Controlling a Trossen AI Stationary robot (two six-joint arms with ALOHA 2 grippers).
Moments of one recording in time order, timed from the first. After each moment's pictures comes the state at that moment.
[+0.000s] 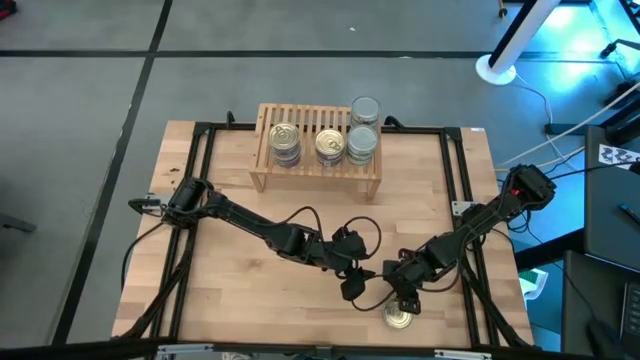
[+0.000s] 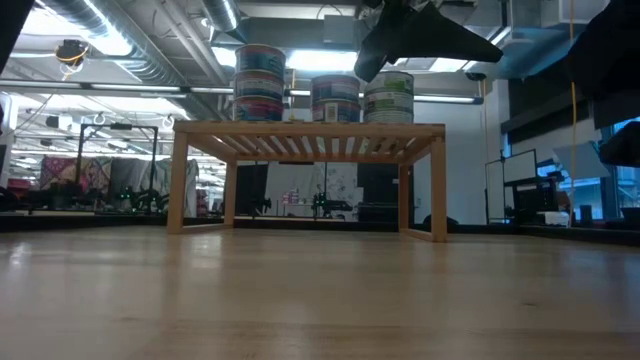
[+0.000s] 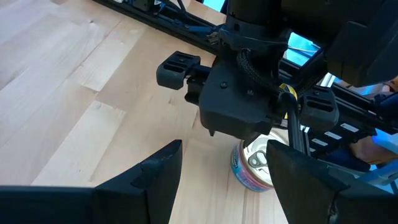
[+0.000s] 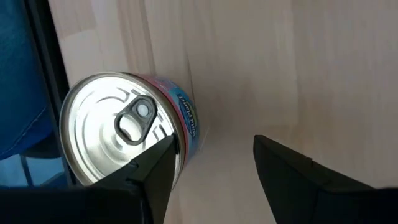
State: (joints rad) left arm -0.31 2.06 1.60 -0.09 -0.25 -0.59; right arm 0.63 1.54 0.84 -0.49 -0.16 0.83
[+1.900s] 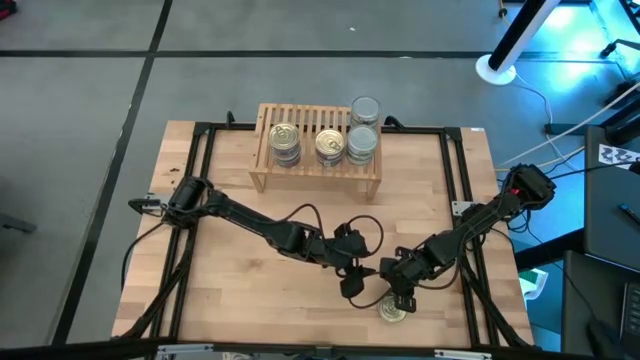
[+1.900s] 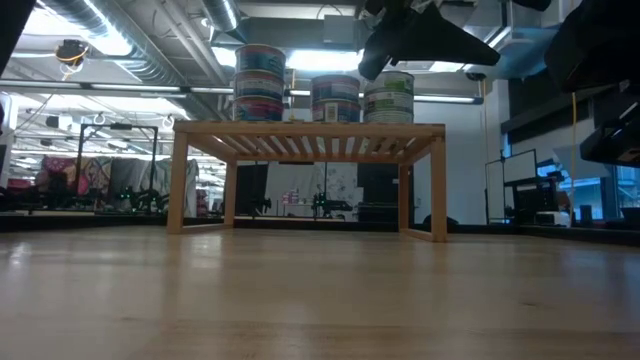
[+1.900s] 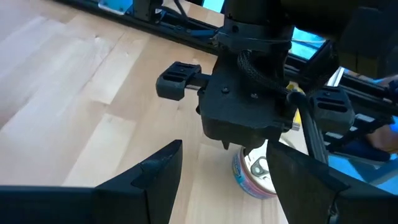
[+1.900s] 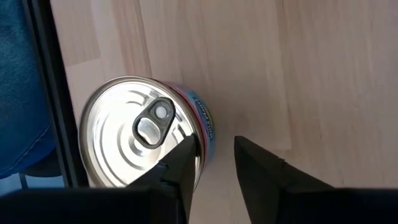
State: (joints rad) left arm -0.30 2.05 1.60 -0.10 -0.25 -0.49; right arm 0.61 1.54 0.84 -0.46 -0.11 0.82
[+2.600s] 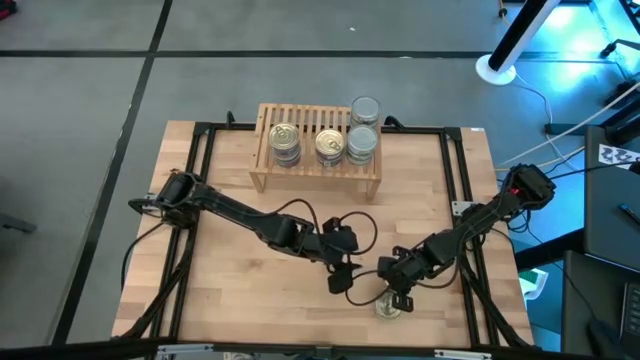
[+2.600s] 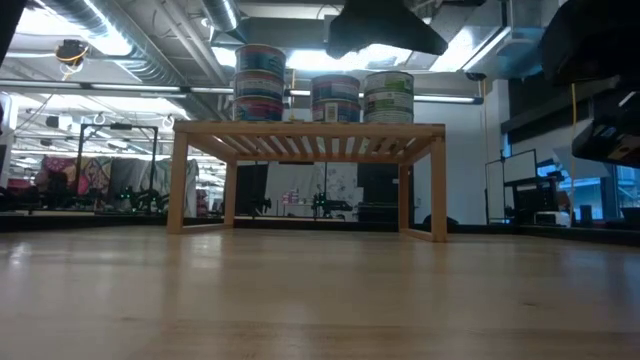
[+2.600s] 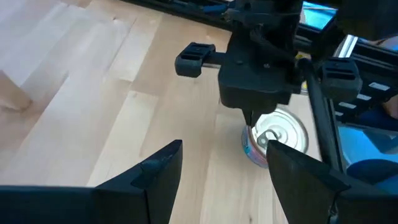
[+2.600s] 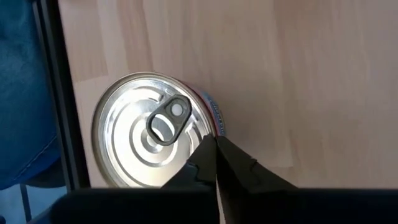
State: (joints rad) left arm -0.30 1.96 1.60 -0.31 -0.25 -0.47; right arm 0.60 1.54 0.84 -0.42 -0.09 0.82
